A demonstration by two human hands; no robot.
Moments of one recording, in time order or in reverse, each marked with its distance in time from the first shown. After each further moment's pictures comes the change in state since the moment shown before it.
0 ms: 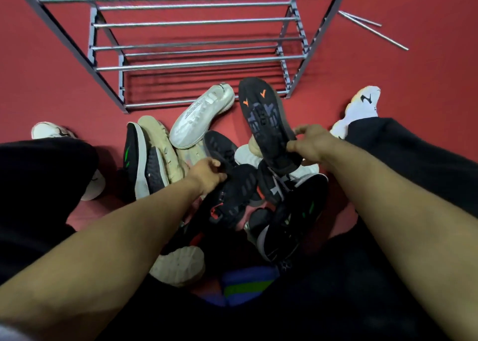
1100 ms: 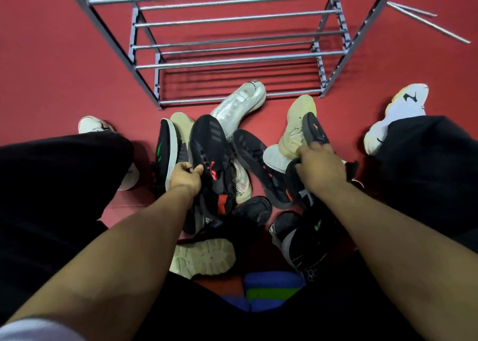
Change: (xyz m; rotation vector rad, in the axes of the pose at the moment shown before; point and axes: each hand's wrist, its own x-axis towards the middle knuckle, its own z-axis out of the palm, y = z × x) left_hand -0.005 -0.073 -0.054 -0.308 0.549 -0.252; right_hand 0.035 0.041 0.082 -0.860 0.286 -0.343
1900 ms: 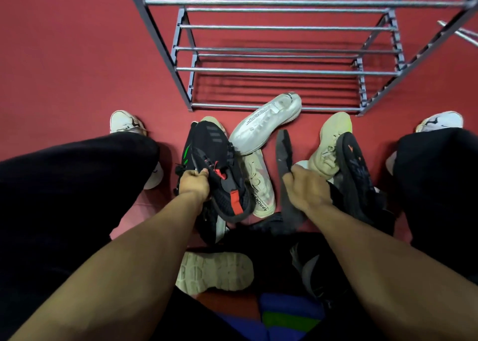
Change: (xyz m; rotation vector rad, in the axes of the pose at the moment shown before) left_hand 0.018 0.006 -0.035 -0.254 0.049 -0.258; right_hand 0.027 -0.085 0.030 0.303 -0.010 -0.053
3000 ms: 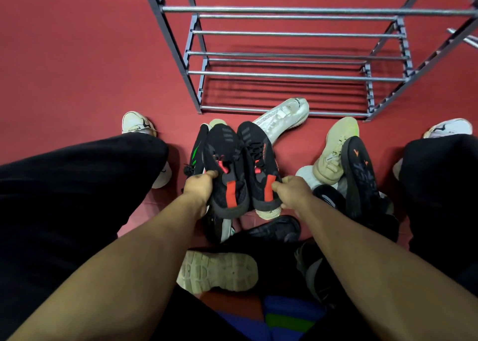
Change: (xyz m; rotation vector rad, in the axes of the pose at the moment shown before) left_hand -0.028 0.011 -0.015 -0.156 -0.142 -0.087; right_hand 0.006 -0.030 0.020 0.732 -0.366 0.400
